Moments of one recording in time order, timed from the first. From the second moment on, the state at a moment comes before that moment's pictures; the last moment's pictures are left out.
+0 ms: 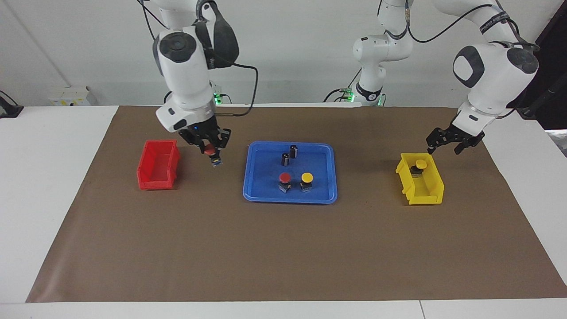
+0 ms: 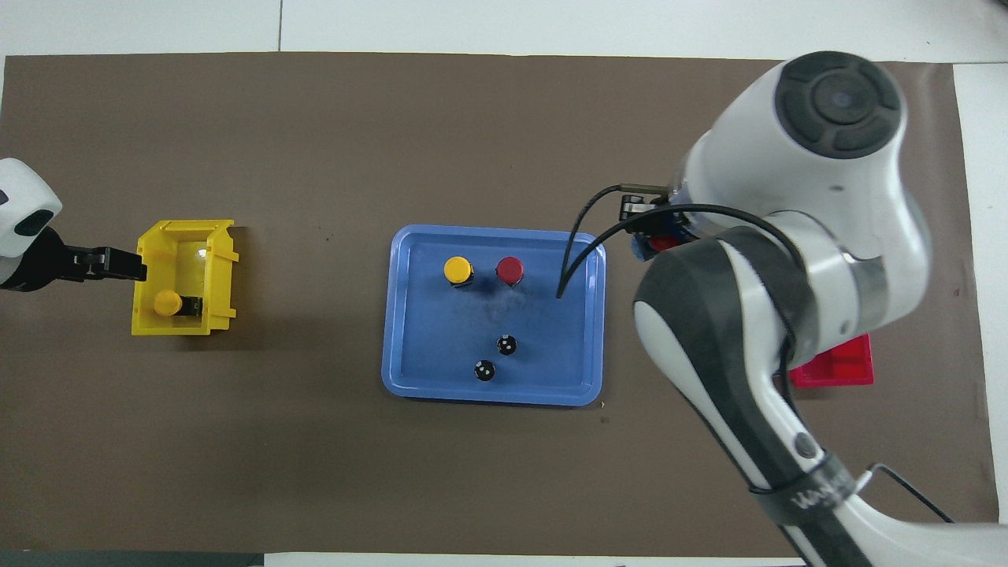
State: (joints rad) left arm 0.01 -0.05 0.04 -2.08 -0.03 2.01 0.15; right arm 0.37 0.21 0.03 -1.65 -0.02 1.88 0.60
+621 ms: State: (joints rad) left arm 0.01 -0.04 0.04 -2.26 -0.03 2.21 0.13; right arm 0.47 0.35 0.03 -1.75 -0.02 2.06 0.74
